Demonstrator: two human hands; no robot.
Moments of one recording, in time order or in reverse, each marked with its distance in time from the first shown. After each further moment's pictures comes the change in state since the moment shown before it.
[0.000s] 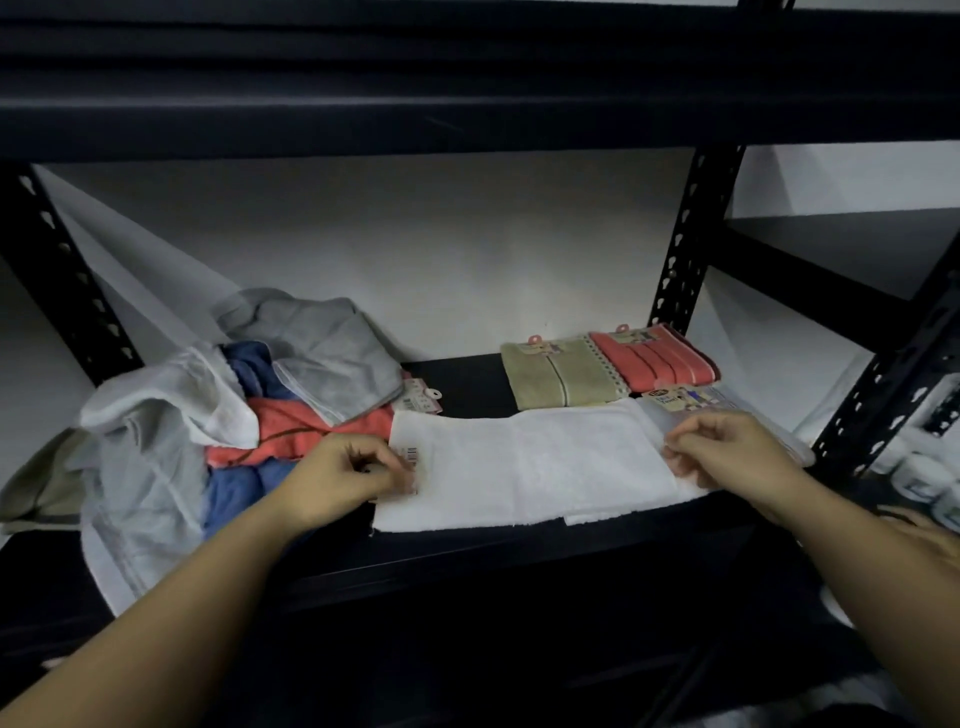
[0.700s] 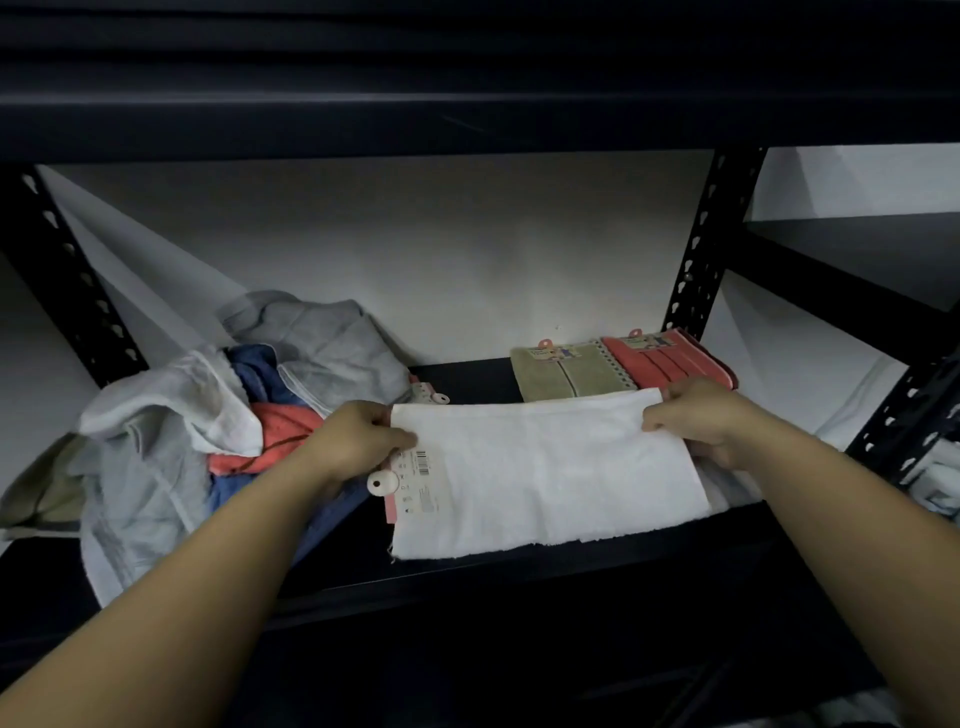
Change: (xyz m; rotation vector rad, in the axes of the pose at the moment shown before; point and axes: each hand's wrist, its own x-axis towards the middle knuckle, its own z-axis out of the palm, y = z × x) left_hand 0.050 0.025 -0.005 0.132 0.206 -0.332; right_hand 0.054 -0.053 0.025 -0.076 -0.095 0.250
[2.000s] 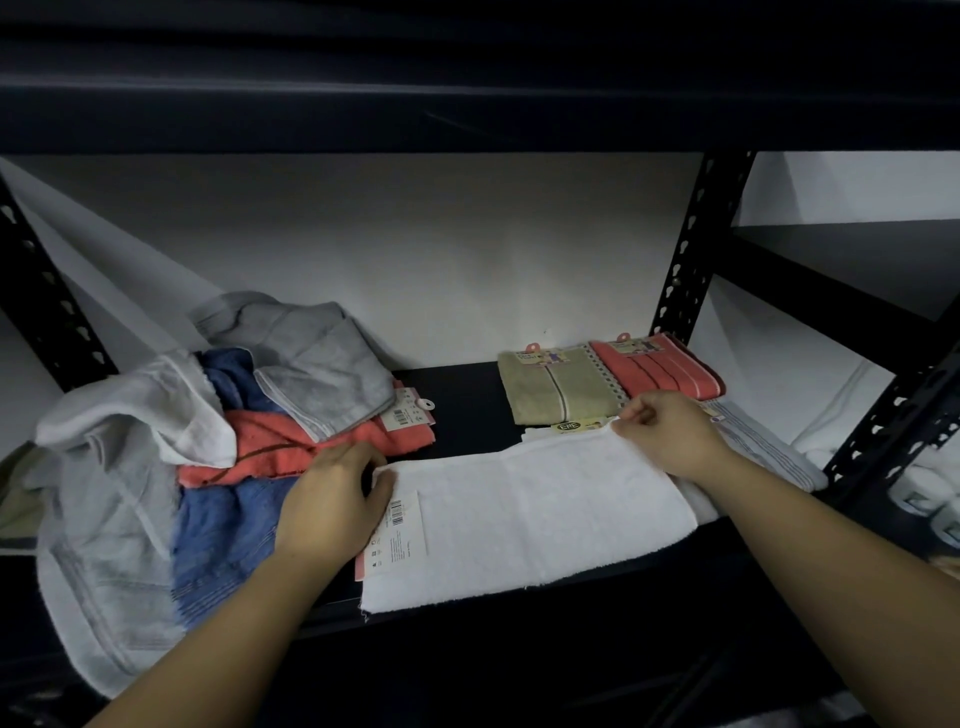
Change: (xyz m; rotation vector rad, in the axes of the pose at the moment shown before) left_hand -0.018 -0.063 0.035 0.527 0.420 0.453; right_hand 0.026 0.034 0.021 -0.231 0.190 -0.438
